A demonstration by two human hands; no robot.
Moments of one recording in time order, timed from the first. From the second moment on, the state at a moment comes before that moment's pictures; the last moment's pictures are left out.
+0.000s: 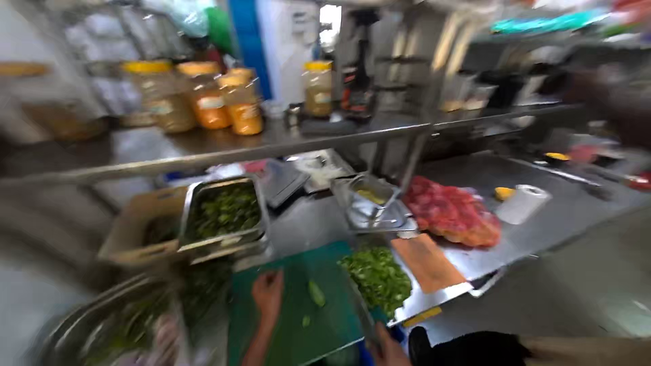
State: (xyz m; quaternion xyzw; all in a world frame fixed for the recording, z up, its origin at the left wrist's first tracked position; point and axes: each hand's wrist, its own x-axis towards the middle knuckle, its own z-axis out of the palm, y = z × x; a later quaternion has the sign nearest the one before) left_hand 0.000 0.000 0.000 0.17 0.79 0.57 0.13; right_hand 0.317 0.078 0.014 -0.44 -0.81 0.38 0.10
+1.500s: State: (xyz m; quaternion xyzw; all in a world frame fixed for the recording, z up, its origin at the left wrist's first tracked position) left_hand 0.007 0.034 -0.011 0.68 0.69 0.17 0.18; right_hand 0.310 0.088 0.015 -0.48 -0.76 0.44 -0.05
